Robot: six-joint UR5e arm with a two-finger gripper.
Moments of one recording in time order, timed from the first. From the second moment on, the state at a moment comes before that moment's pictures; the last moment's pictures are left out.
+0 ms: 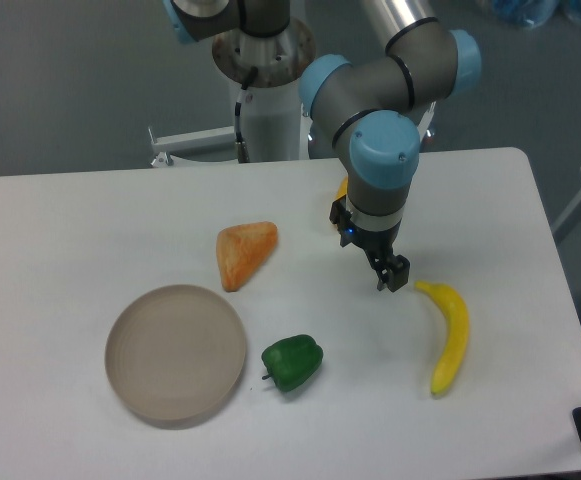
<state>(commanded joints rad) 2.29 -1.97 -1.45 -1.26 1.60 1.42</state>
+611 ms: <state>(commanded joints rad) 2.35 -1.89 -1.53 -1.27 1.60 1.43</state>
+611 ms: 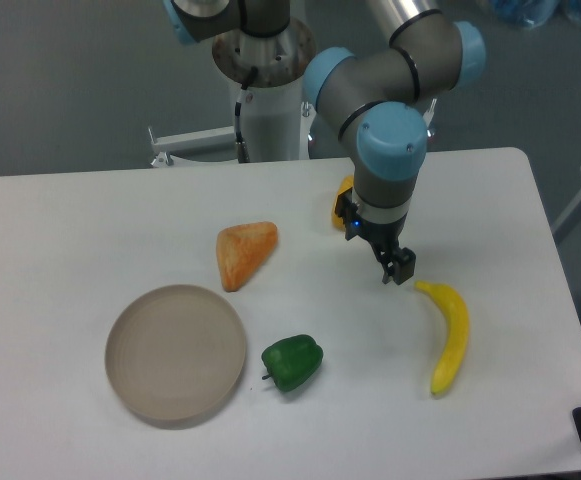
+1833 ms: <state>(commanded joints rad) 2.39 -1.75 -1.87 -1.19 1.61 1.33</state>
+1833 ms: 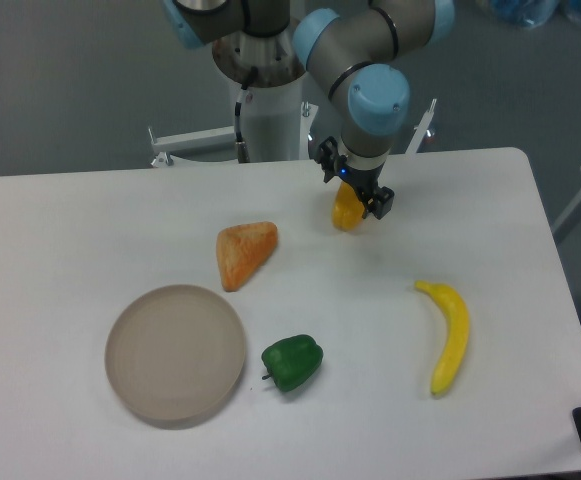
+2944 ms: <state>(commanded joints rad) 2.38 -1.77 -1.98 -1.04 1.73 1.31</state>
